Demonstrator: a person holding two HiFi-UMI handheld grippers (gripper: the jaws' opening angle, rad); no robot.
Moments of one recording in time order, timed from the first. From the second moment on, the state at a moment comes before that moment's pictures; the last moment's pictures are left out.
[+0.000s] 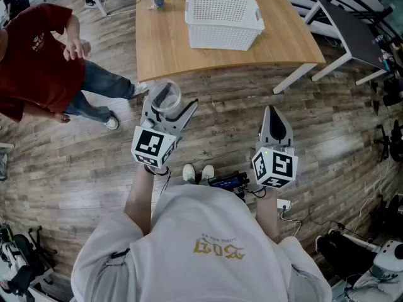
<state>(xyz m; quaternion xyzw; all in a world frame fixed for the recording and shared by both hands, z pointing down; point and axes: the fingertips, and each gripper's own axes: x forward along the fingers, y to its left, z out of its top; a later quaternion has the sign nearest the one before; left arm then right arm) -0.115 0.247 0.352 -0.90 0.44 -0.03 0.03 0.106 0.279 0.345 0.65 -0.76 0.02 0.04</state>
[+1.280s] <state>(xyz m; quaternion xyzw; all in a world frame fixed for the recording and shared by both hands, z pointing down) -0.057 0.281 0.353 -0.87 0.48 -0.01 -0.02 0.130 0.284 0.351 0.59 -0.81 0.04 0.00</state>
